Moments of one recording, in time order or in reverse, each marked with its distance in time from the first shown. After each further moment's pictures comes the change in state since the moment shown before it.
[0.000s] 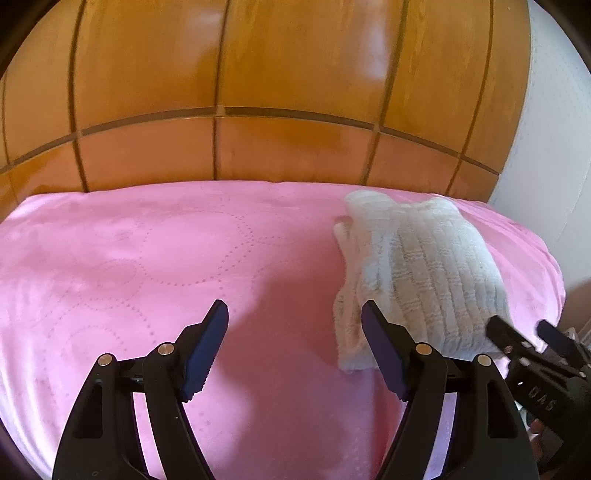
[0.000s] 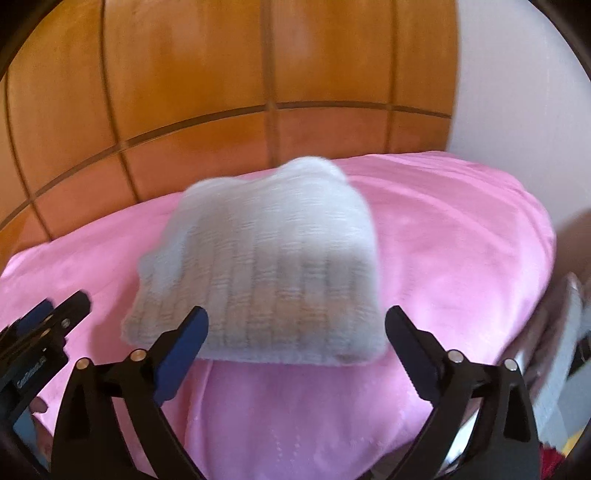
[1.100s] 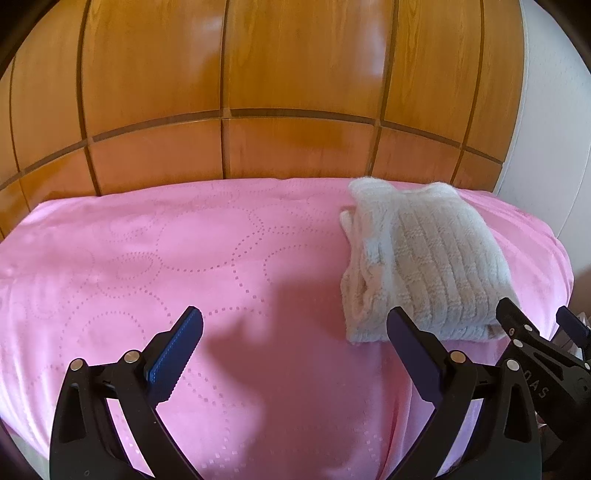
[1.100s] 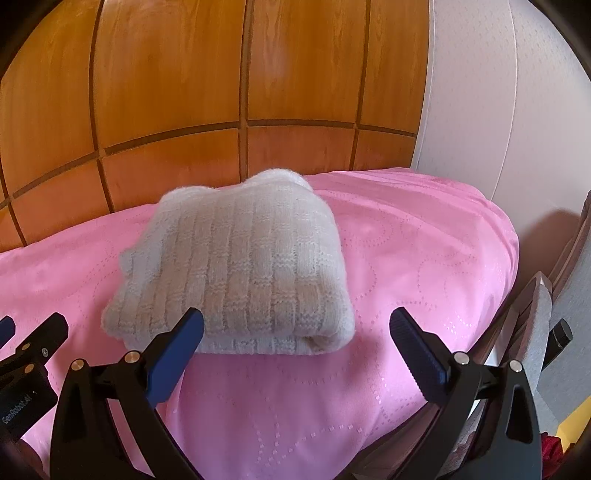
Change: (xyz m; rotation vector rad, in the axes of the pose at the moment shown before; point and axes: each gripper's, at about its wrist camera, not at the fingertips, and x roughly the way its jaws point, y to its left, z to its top) left arm -0.016 -0.011 -0.019 0.041 -0.003 0.046; right arm -0.014 0.007 -0.018 0.003 -0.086 -0.127
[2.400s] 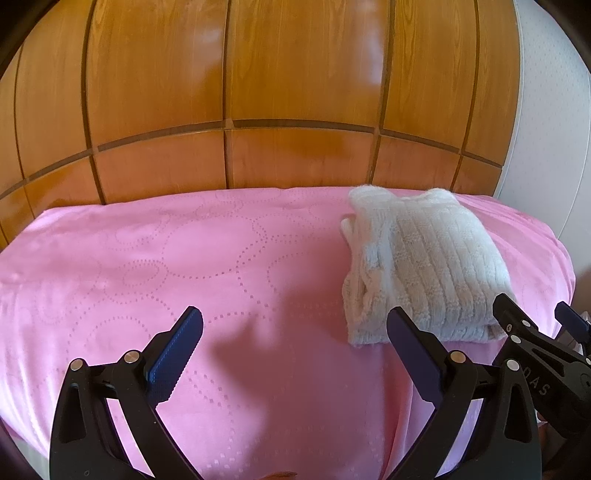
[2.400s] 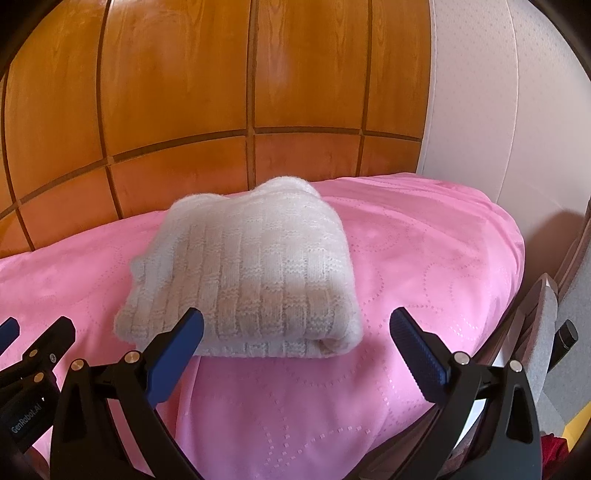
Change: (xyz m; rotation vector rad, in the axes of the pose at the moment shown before) left arm -0.011 -0.004 -0.002 -0.002 -0.039 0.015; right arm -0.007 0.002 -0.001 0.005 -0.024 0.032
